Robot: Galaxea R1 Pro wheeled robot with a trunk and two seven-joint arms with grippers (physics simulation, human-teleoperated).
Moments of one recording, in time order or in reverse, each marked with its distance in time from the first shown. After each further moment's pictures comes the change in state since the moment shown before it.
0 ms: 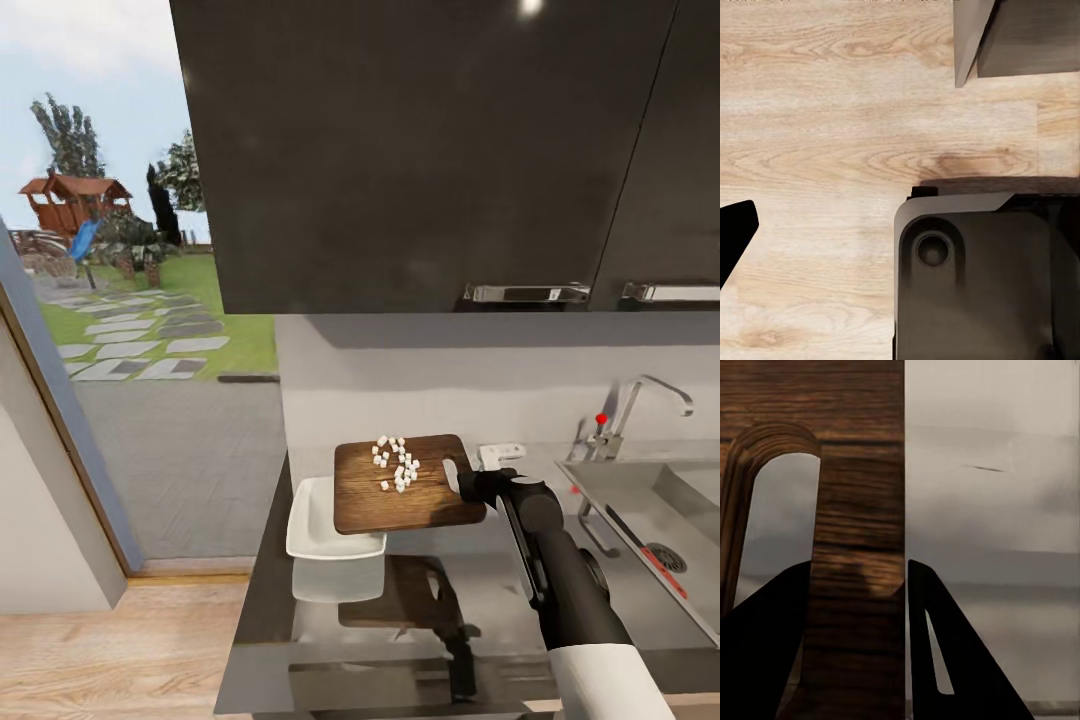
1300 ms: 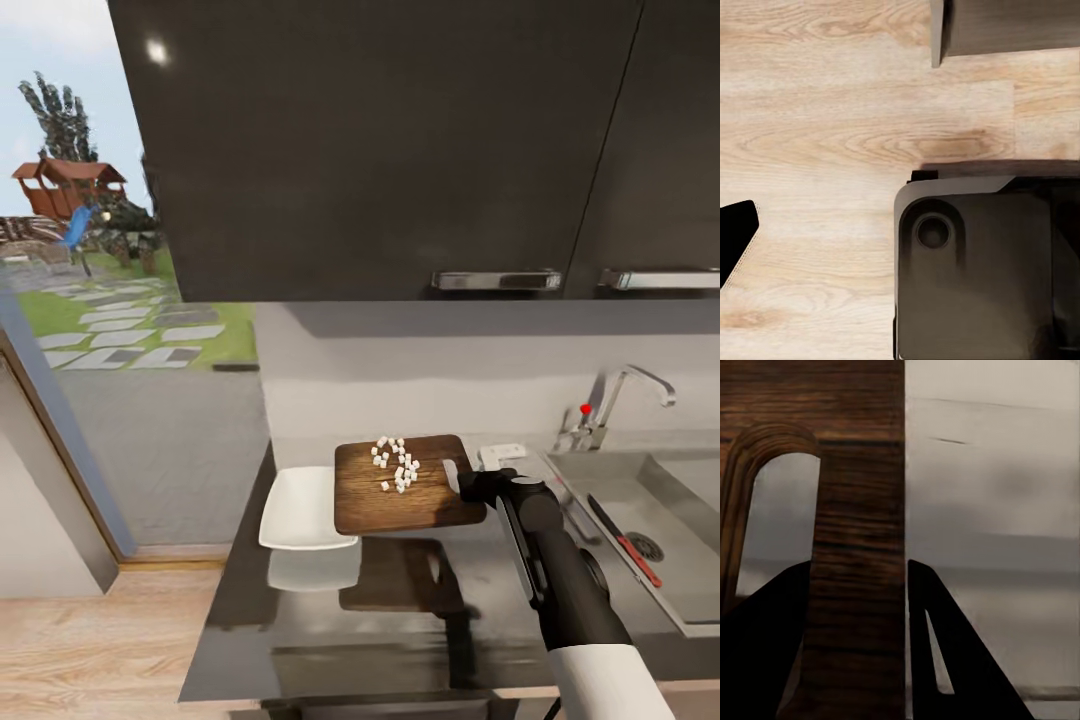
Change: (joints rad) left arm 0.000 0.000 0.000 0.000 0.000 0.000 0.000; right arm 0.001 0.000 0.000 0.000 0.003 -0.001 0.001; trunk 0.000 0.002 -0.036
